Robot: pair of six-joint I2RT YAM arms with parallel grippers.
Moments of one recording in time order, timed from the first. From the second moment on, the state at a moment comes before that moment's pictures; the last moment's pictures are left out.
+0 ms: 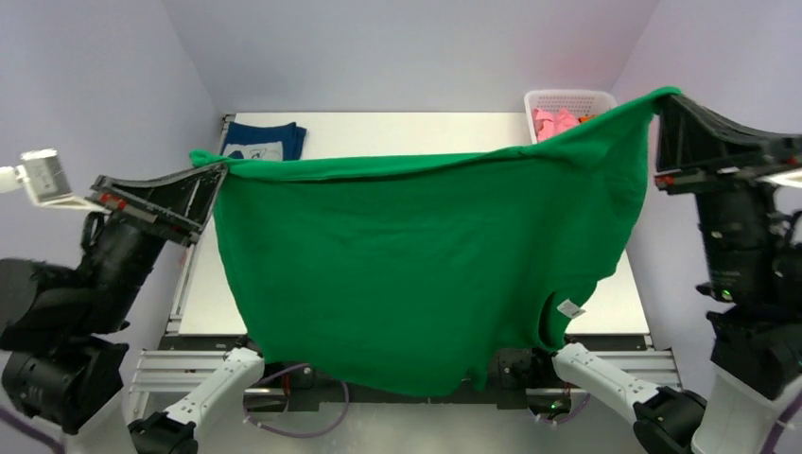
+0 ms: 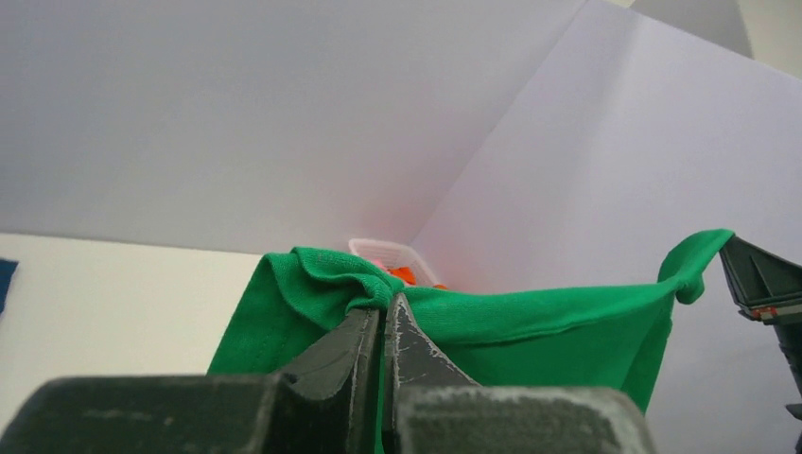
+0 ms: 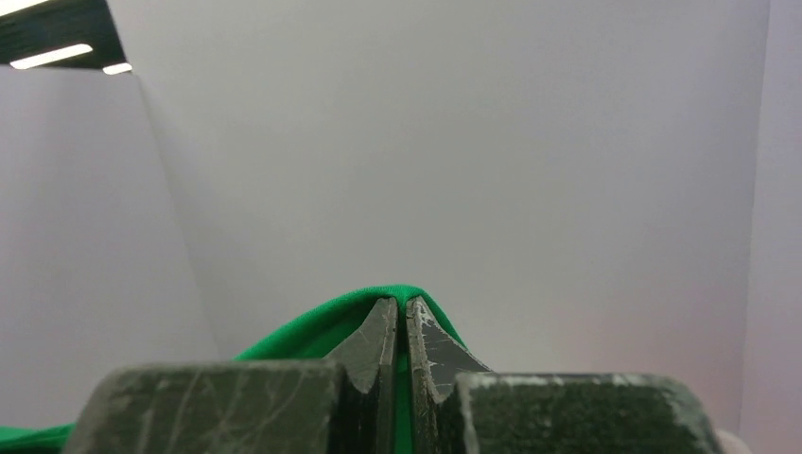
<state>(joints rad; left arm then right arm) -0.31 0.77 1.87 -0.78 0.08 -0.62 0.48 0.90 1.99 -0.50 0.22 0.06</state>
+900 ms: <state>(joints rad) -0.11 1.85 1.64 -0.68 -0.04 -0.70 0.30 1.64 1.45 -0.30 0.54 0.12</state>
